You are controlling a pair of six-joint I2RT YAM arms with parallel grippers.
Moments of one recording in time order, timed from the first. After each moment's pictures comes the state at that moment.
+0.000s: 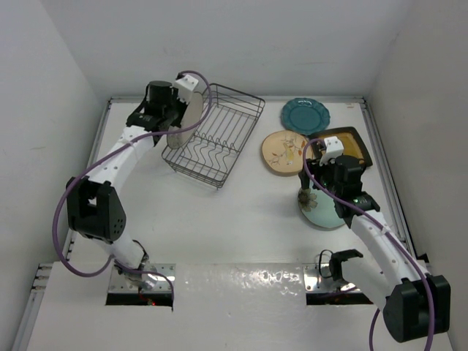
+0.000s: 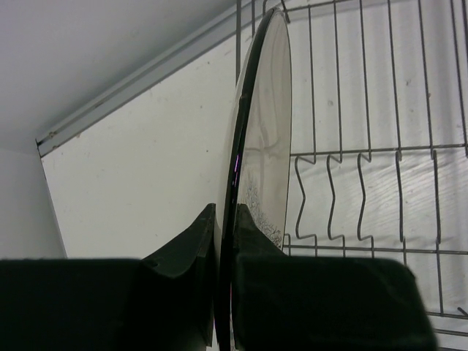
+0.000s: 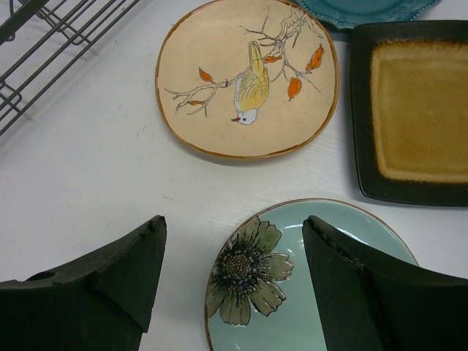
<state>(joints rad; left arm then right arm) -0.23 1.63 1.46 -0.34 -0.04 0.35 0.17 0.92 0.52 -0.07 -0.09 0.00</state>
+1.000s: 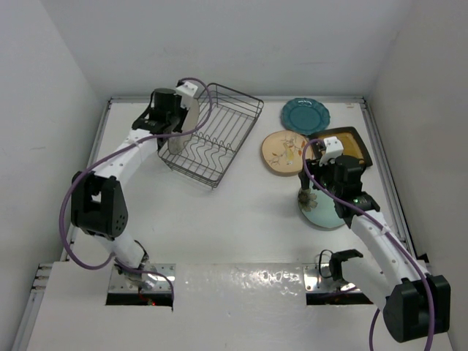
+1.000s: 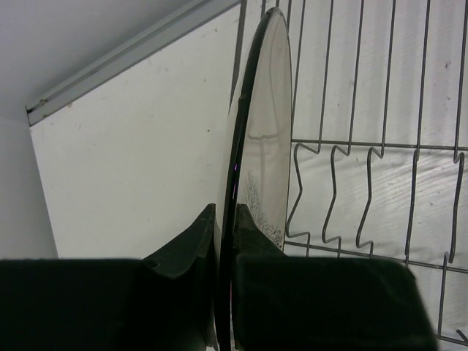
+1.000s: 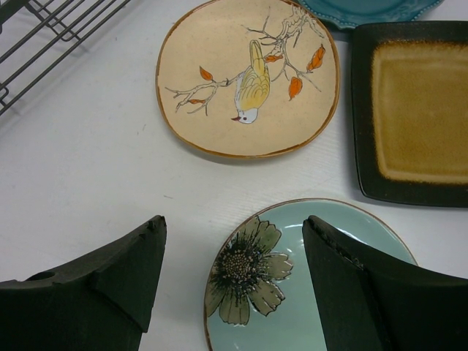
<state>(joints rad) -0.23 1.65 1.37 -0.26 -0.13 0.32 0.17 0.92 0.52 -0.08 -0.09 -0.01</state>
